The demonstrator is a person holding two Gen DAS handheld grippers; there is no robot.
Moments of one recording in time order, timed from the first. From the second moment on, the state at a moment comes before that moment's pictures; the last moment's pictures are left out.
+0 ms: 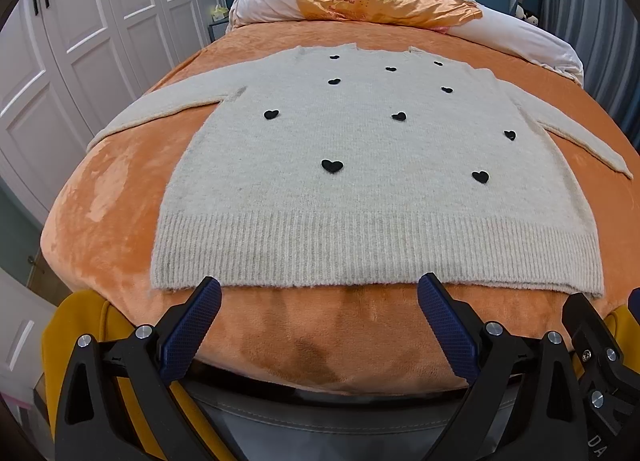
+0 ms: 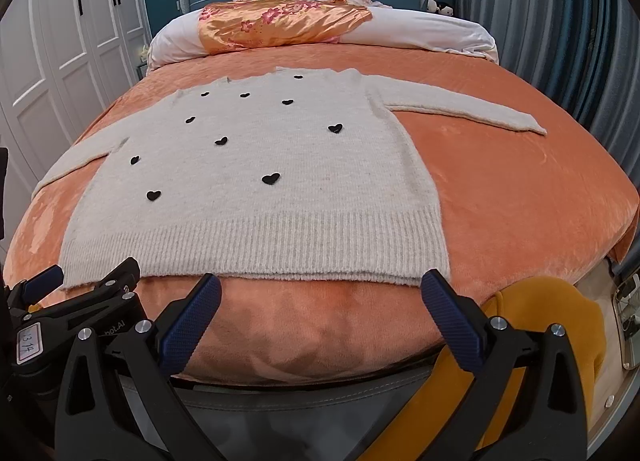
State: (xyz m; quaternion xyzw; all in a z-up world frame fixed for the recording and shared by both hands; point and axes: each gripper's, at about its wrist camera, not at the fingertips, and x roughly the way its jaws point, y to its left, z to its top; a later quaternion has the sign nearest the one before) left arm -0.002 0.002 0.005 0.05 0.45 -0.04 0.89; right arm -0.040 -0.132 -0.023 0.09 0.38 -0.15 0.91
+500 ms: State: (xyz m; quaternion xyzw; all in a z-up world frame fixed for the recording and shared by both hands) left arm -0.003 0.005 0.006 0.06 0.45 -0.04 0.89; right arm -0.041 -0.132 -0.022 0.09 0.38 -0.15 0.91
